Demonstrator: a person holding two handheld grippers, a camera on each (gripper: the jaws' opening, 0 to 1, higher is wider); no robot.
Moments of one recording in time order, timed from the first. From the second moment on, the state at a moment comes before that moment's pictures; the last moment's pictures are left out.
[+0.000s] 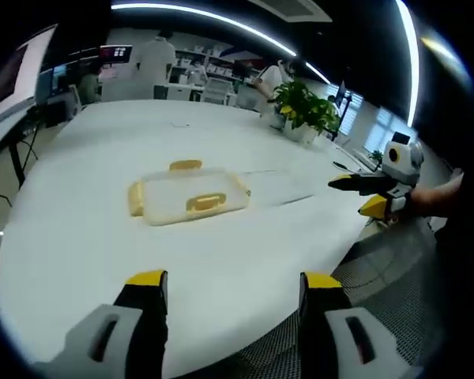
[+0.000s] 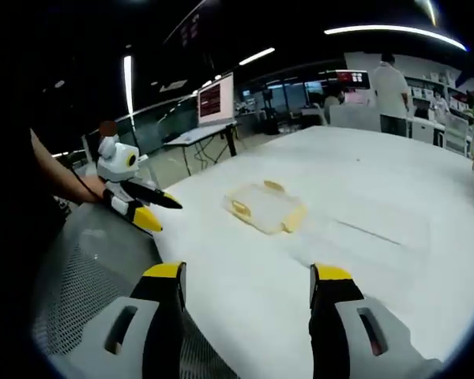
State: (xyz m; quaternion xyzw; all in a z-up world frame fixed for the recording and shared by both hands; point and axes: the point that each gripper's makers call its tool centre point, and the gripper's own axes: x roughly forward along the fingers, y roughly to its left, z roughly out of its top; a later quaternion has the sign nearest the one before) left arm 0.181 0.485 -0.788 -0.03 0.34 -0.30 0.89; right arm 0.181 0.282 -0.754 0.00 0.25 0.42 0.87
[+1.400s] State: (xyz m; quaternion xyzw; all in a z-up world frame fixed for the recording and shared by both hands) left arm 0.187 0.469 -0.763 -0.05 0.29 -0.37 0.88; right arm 0.193 0.300 -0.725 -0.04 0.22 0.41 0.88
